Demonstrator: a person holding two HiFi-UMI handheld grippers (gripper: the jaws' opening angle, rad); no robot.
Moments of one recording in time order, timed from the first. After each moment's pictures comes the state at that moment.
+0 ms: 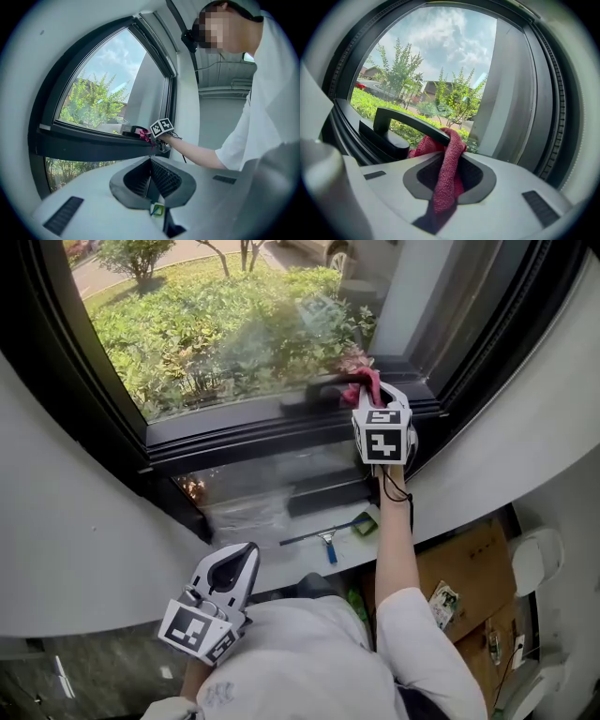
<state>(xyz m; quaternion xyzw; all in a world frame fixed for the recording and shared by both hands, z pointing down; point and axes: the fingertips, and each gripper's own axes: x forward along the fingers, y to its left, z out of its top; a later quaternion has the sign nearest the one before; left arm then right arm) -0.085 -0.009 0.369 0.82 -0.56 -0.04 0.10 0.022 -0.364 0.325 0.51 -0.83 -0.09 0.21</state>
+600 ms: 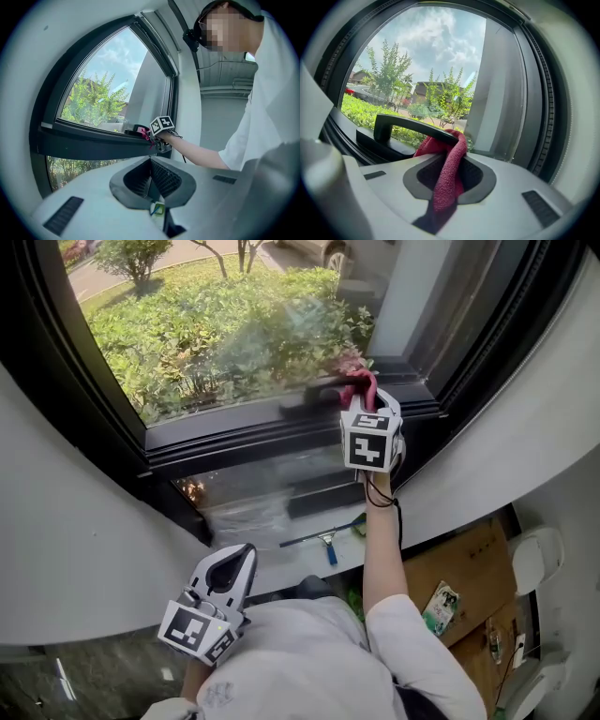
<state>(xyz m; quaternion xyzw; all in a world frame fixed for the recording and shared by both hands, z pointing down) -0.093 -0.012 0.374 0.82 -0.56 -0.03 0.11 0.014 -0.353 0.322 0.56 -0.81 -0.07 0.19</state>
